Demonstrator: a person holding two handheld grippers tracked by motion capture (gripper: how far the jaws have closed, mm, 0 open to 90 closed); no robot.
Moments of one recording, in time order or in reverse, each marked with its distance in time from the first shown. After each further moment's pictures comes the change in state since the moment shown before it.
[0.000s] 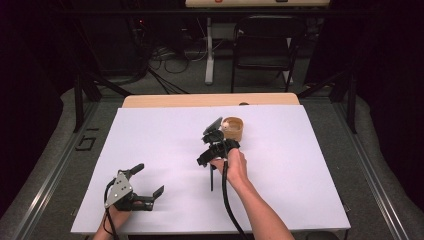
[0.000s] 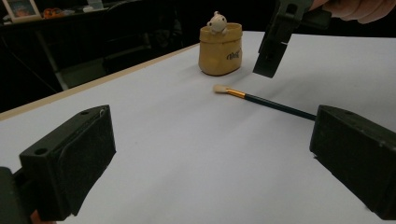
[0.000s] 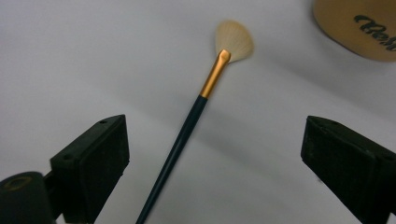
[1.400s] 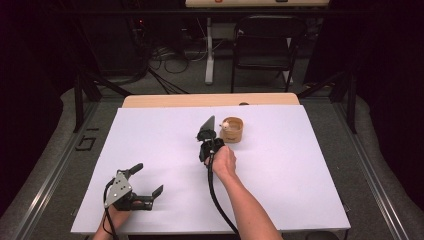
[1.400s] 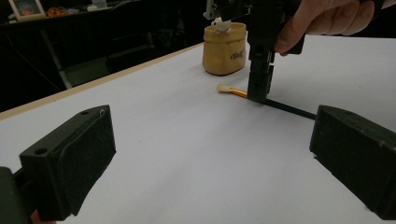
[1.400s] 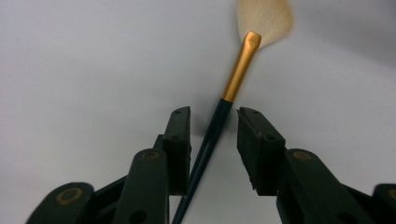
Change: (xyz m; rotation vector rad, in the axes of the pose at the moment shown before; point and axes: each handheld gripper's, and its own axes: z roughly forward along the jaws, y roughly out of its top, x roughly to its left) left arm 0.001 0.000 -0.001 0.001 0.014 -0.006; right arm 0.009 0.026 0.034 0.241 0.023 0.134
